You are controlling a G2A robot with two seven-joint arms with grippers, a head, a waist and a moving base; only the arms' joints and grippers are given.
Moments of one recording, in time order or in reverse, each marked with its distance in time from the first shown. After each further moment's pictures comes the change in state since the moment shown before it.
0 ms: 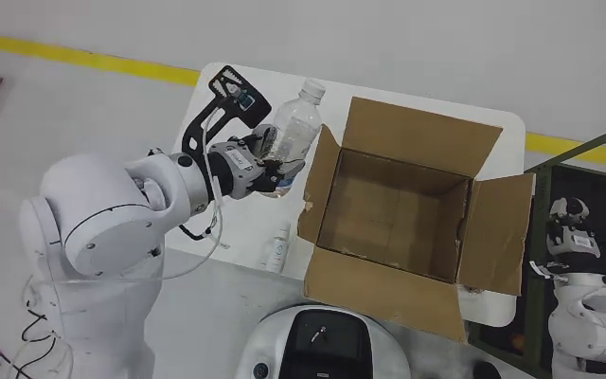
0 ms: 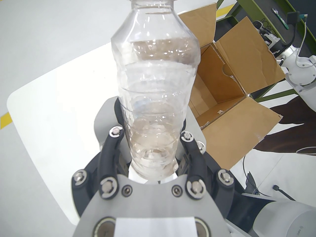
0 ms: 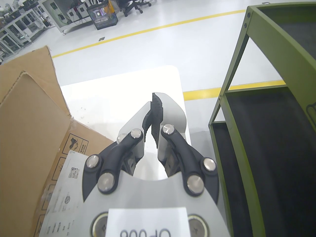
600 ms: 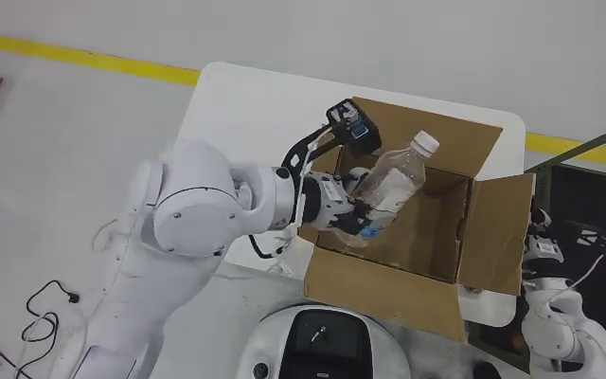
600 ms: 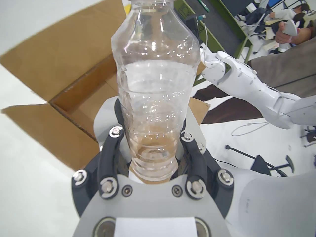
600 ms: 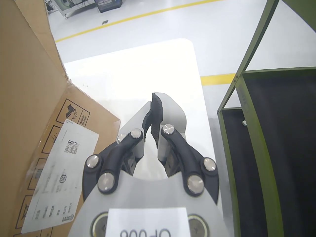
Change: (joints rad) left arm -0.182 -0.033 0.322 0.190 -0.352 0.181 0.035; right arm -0.012 -0.010 -0.080 0.052 -0.036 -0.014 -0.047
